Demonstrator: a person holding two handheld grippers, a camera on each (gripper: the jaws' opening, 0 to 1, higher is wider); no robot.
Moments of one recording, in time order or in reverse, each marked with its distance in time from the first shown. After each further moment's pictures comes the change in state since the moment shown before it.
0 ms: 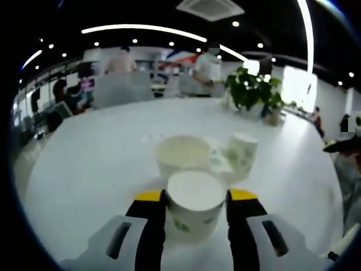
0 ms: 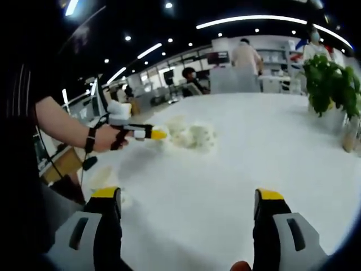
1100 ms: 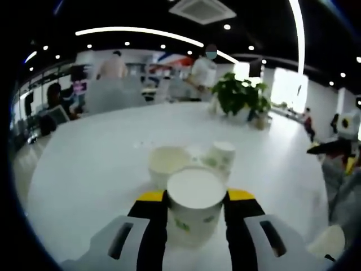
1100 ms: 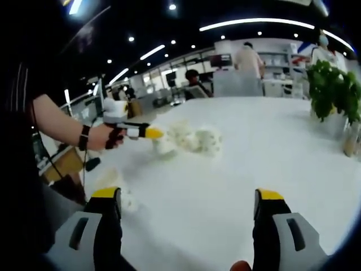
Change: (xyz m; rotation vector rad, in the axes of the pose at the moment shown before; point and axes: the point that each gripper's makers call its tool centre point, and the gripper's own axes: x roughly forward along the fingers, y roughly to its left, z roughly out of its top) left arm -0.042 -0.031 0.027 0.021 -0.033 -0.078; right arm -0.001 0.016 0.011 -0.014 -0.022 0.011
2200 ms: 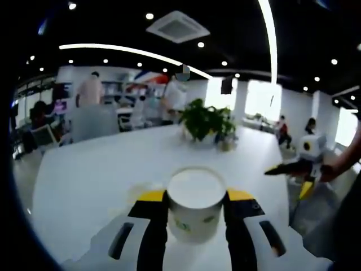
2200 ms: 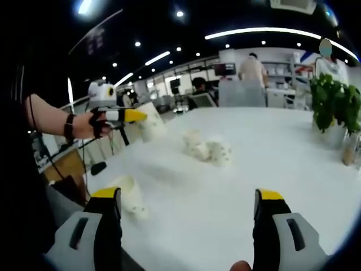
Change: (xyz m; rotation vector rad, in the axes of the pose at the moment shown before) left arm -0.071 -0.057 0.076 0.051 -0.115 -0.201; right arm -0.006 0.026 0.021 -0.038 -0.060 0.011
